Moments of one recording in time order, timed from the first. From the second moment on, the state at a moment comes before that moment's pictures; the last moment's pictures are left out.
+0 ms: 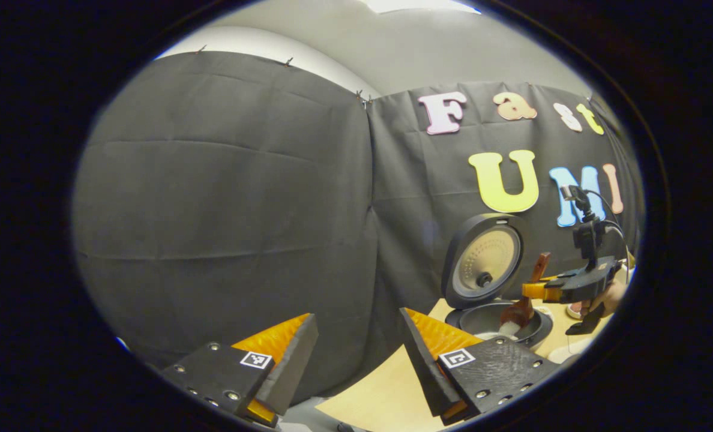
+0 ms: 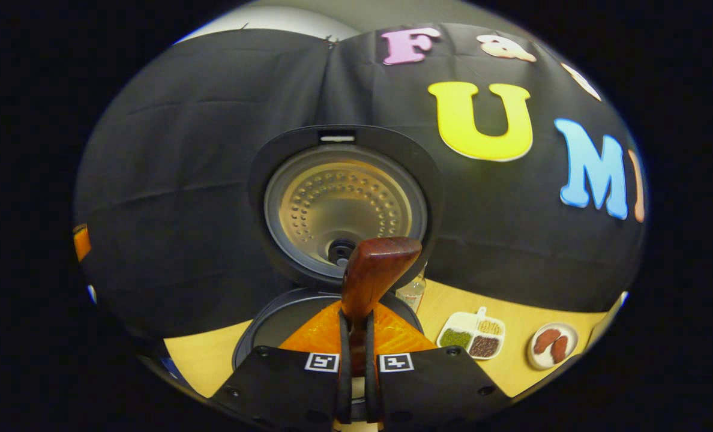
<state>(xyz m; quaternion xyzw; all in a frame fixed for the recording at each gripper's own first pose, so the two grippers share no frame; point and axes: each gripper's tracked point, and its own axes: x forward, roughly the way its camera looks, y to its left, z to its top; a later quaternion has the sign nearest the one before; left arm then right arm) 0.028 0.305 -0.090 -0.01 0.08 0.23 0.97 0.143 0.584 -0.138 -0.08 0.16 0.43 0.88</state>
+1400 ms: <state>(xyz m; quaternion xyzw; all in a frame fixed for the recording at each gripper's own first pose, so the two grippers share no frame) 0.079 0.207 -0.043 -0.02 0.03 0.11 0.99 0.186 0.398 -0.080 0.09 0.17 0.28 0.94</state>
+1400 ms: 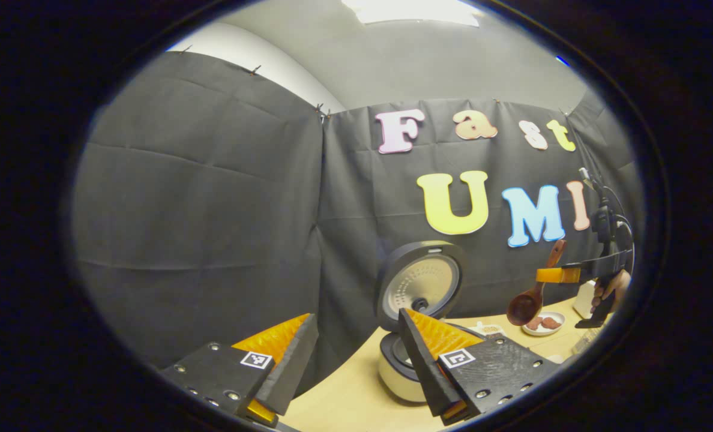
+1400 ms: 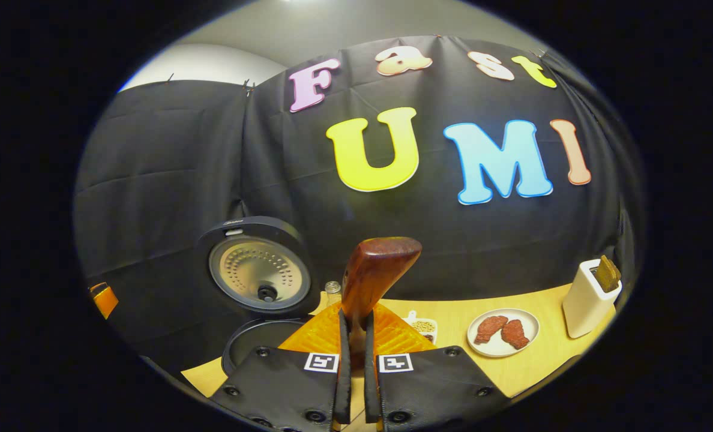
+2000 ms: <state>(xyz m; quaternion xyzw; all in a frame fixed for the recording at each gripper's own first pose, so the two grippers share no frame) 0.095 0.130 -0.013 -0.02 0.01 0.05 1.00 0.191 0.219 -0.082 0.13 0.18 0.16 0.96</state>
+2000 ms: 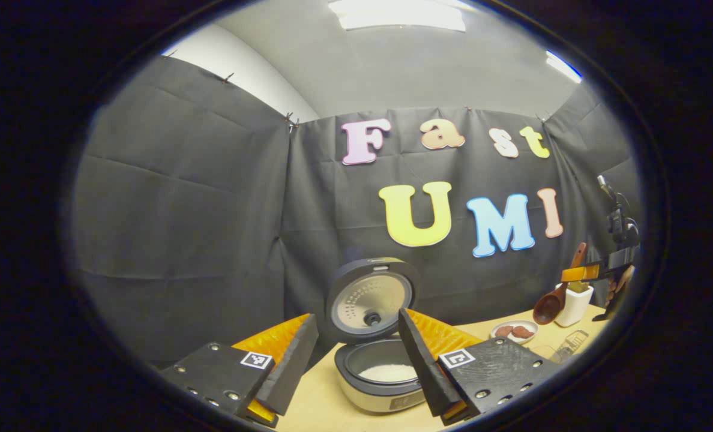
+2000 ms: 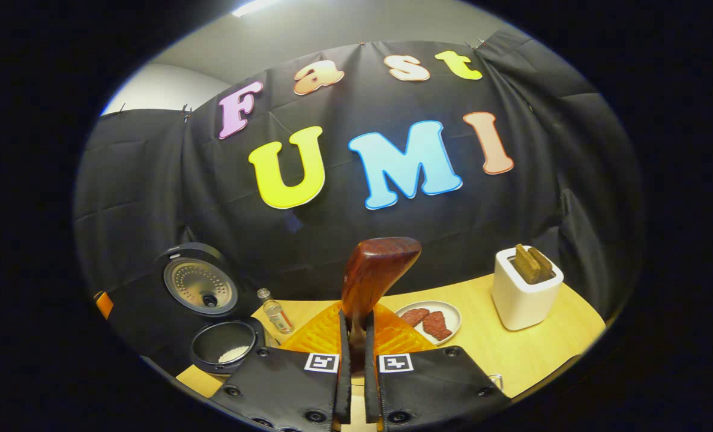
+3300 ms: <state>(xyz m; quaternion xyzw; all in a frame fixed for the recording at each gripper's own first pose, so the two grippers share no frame) 0.087 0.057 0.007 0.00 0.01 0.01 1.00 0.135 0.080 -0.208 0.11 0.30 0.07 0.95</state>
